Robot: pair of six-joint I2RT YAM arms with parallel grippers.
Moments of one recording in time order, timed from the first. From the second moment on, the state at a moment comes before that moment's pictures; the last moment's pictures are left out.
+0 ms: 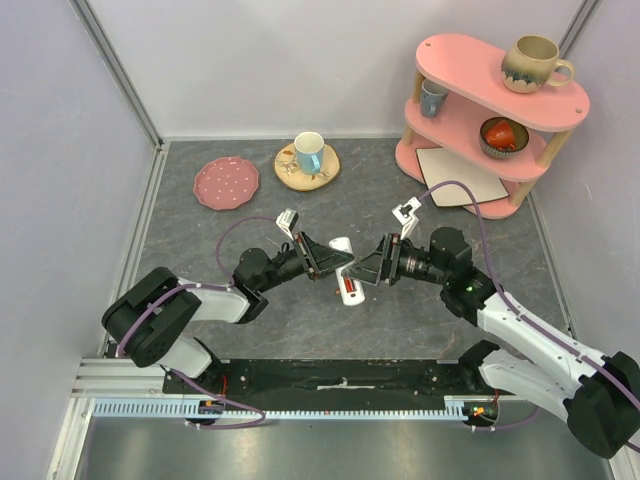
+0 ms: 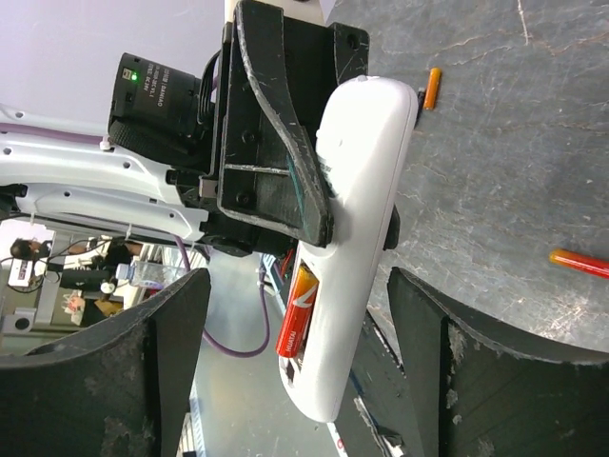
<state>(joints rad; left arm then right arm) -0.73 1.49 0.39 1.29 0.43 -1.42 0.61 0.96 0.55 0.21 -0.59 0.87</state>
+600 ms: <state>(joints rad) -0.71 1.48 0.39 1.29 0.43 -1.44 0.59 0.94 0.48 0.24 -0.68 0.87</state>
